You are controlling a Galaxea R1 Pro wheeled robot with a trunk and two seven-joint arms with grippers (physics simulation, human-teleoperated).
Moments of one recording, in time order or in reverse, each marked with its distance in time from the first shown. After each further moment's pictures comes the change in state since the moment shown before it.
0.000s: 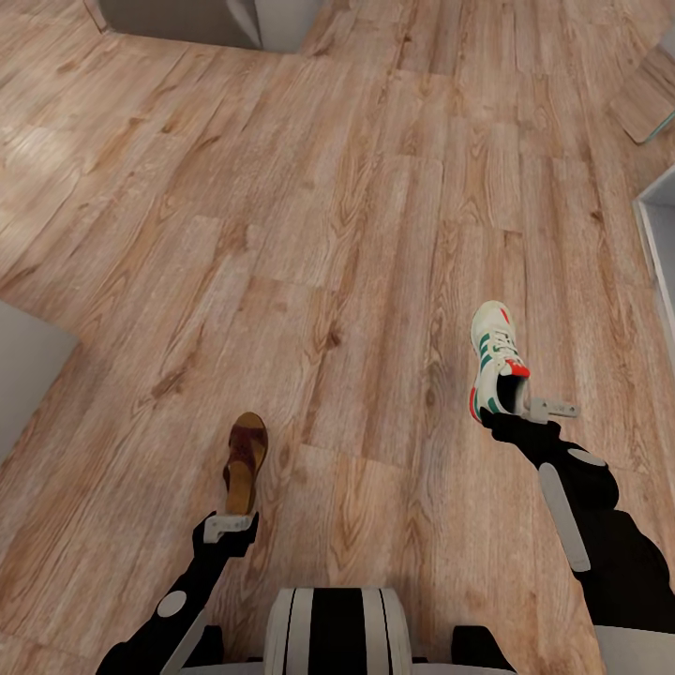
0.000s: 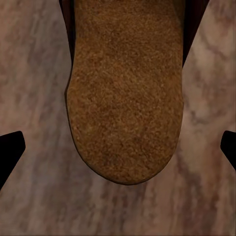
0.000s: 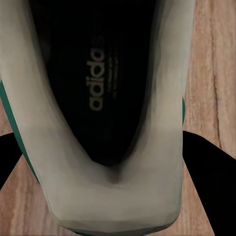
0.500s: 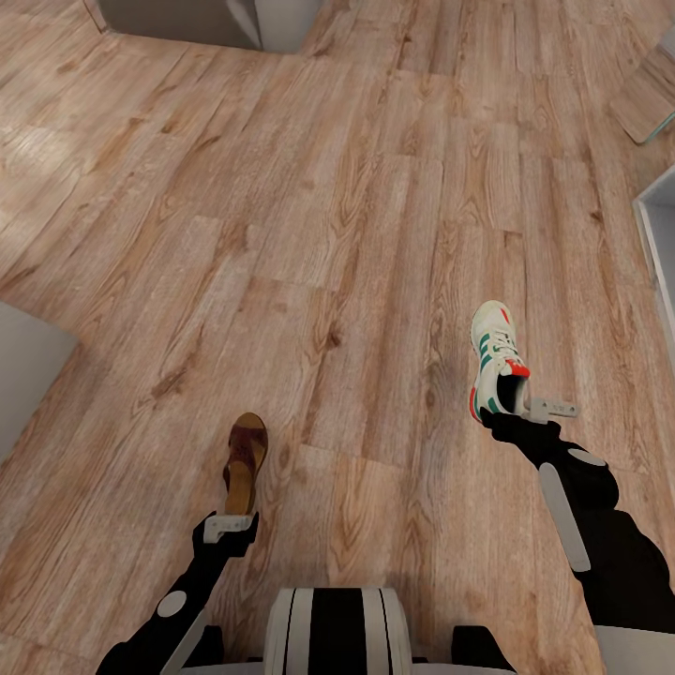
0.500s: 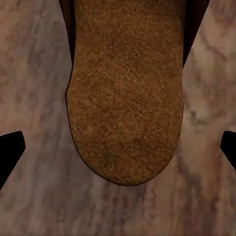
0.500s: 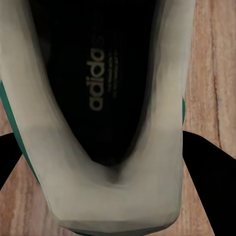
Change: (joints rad) left arm 0.000 0.000 0.000 0.000 0.000 0.000 0.001; right arm 0.000 0.000 0.000 0.000 0.000 0.000 0.000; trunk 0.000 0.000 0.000
